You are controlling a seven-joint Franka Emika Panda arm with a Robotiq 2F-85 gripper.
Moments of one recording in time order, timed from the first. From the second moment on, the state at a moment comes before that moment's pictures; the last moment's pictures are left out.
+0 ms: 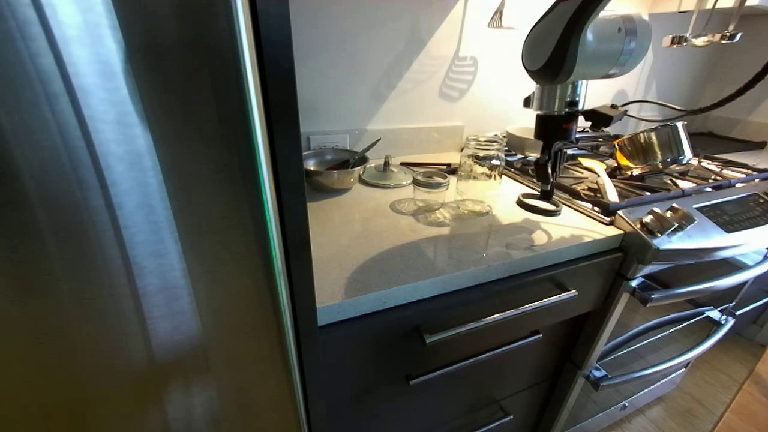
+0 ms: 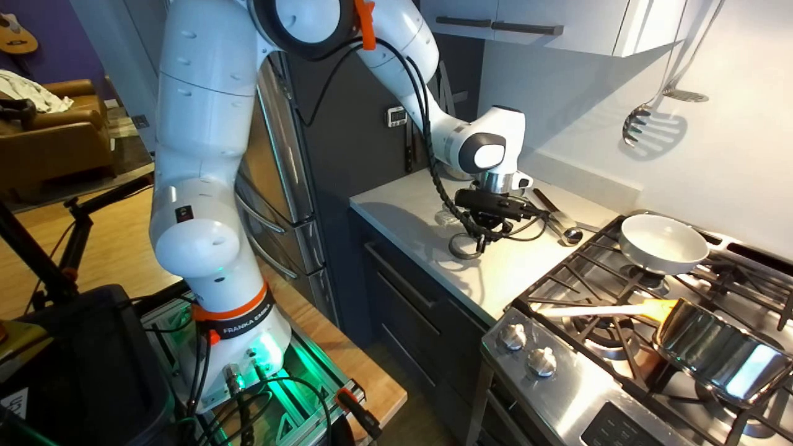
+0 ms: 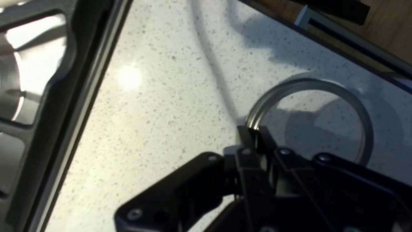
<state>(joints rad) -0.29 0.40 -0.09 -2.08 -0.08 2.39 -0.63</state>
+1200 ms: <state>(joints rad) -0.16 0.15 -0.10 -2.04 -0.25 2.23 -0.53</state>
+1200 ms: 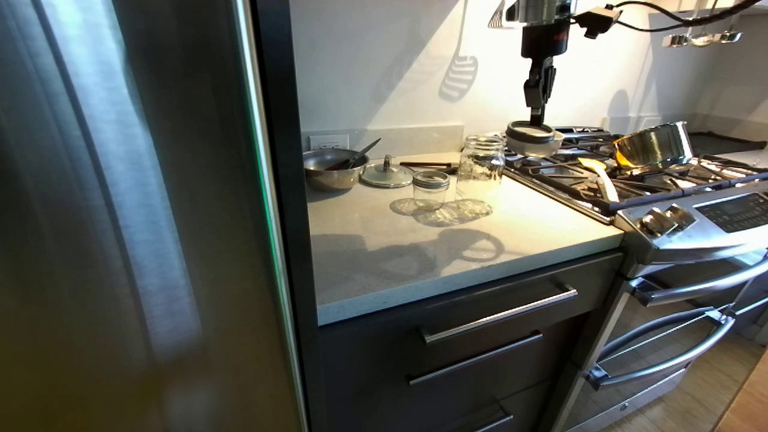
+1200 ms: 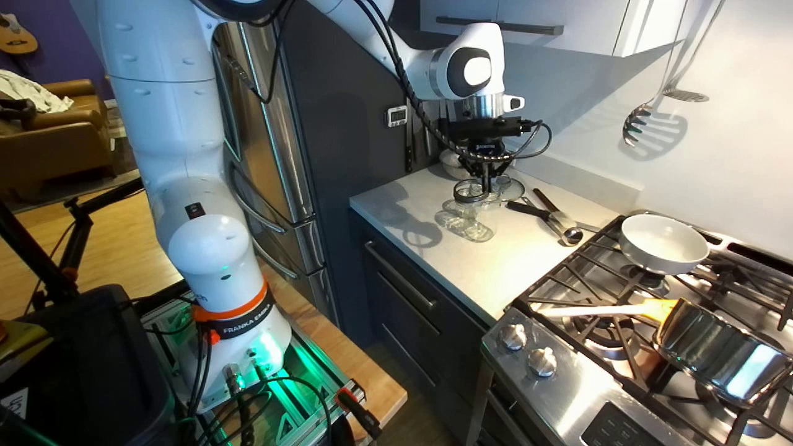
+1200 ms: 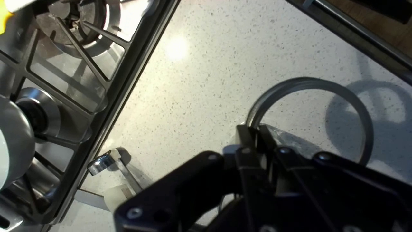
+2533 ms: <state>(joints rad) -0.15 0.29 -0.07 -1.85 -0.22 2.13 -0.53</state>
